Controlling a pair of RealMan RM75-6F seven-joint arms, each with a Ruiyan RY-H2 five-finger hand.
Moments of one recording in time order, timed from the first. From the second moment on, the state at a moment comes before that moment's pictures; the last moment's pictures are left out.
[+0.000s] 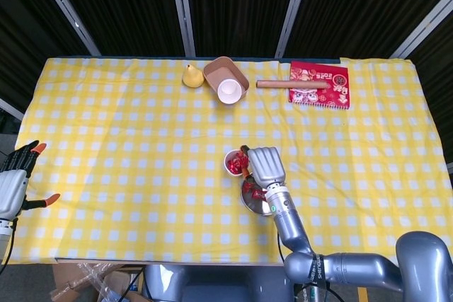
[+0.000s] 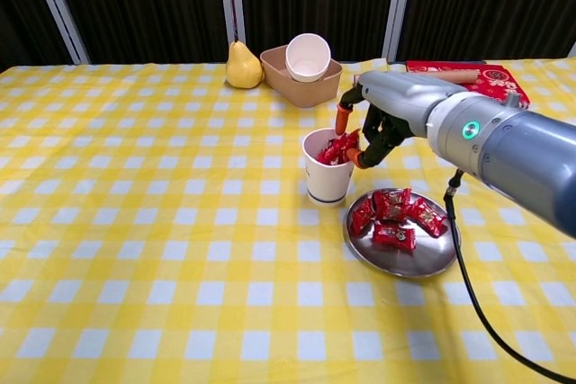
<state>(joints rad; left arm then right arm) -0.19 -1.10 -0.09 -1.62 1.35 1.32 -0.06 0.84 -1.72 0.28 -1.67 -0.71 1.22 -0.72</state>
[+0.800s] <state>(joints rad) -0.19 -1.10 -0.09 -1.62 1.35 1.32 -0.06 0.79 -1.67 0.24 -1.76 -0.78 1.27 -0.71</state>
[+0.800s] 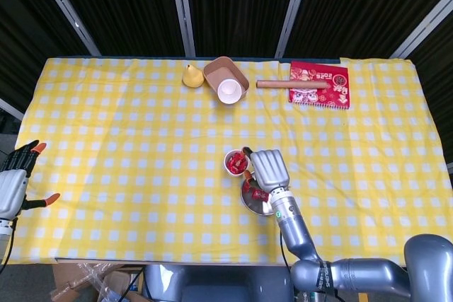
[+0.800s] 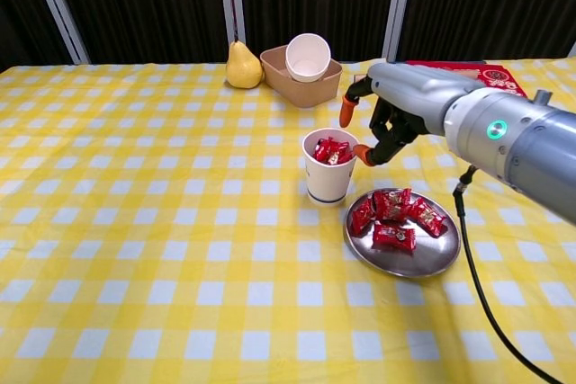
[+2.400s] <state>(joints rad) -0.18 -1.11 -0.10 -1.62 1.35 1.34 -0.05 0.62 -1.67 0.11 -1.68 -0.76 1.21 -0.63</state>
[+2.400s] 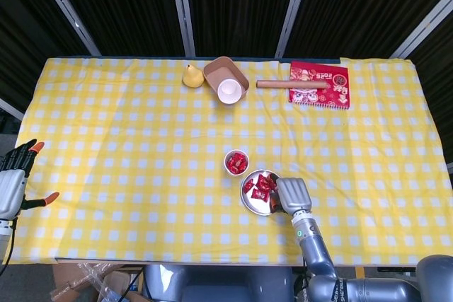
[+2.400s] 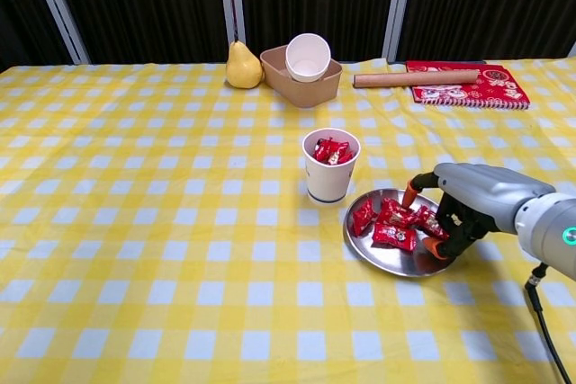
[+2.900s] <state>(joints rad) -0.18 -1.12 -0.10 -1.62 1.35 1.34 -0.05 0.61 -1.69 0.12 -1.68 -0.80 1.20 -0.61</state>
